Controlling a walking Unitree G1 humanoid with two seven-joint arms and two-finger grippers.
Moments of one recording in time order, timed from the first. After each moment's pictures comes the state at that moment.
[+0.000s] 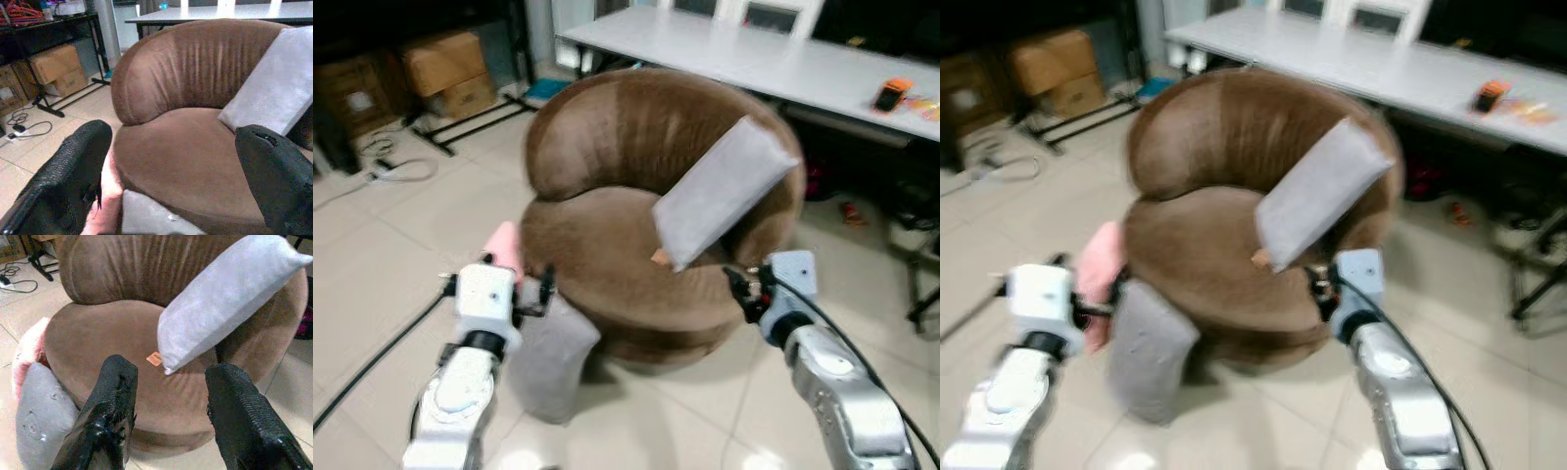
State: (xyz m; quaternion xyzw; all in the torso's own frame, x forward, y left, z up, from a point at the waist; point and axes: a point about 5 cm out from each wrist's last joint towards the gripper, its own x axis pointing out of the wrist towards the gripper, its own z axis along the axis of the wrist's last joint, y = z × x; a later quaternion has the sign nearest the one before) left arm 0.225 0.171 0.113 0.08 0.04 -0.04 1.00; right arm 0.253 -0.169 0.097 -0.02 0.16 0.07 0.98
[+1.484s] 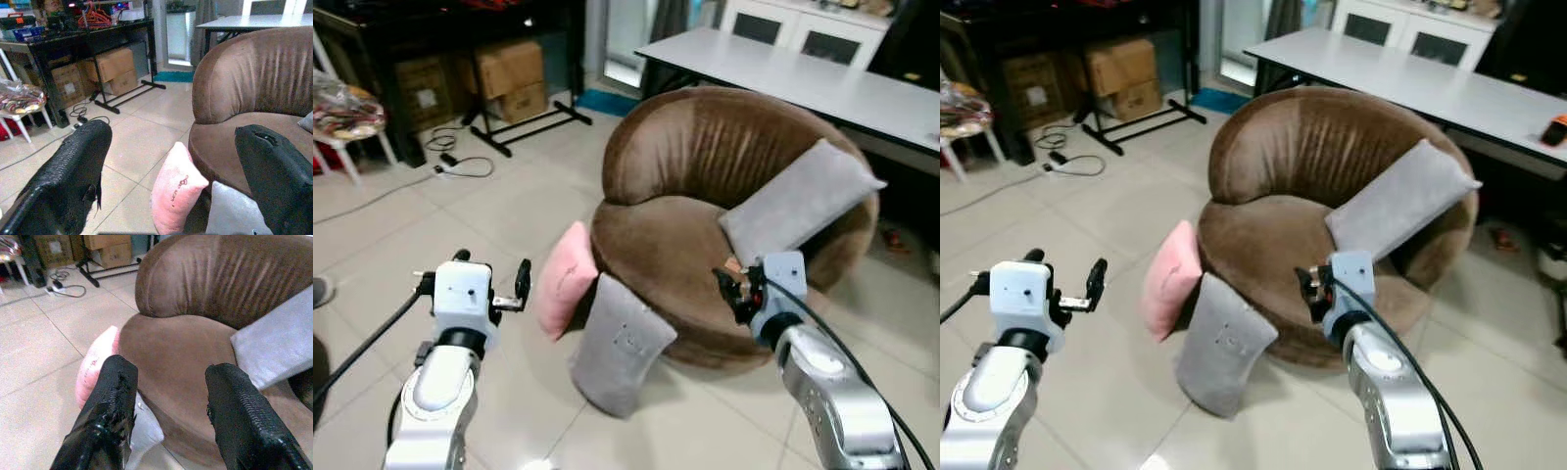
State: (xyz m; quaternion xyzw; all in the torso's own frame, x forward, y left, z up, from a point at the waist) left arm 0.227 0.190 0.117 0.09 0.03 0.00 1.00; right arm 0.257 -0.158 0.100 0.00 0.15 0.09 0.98
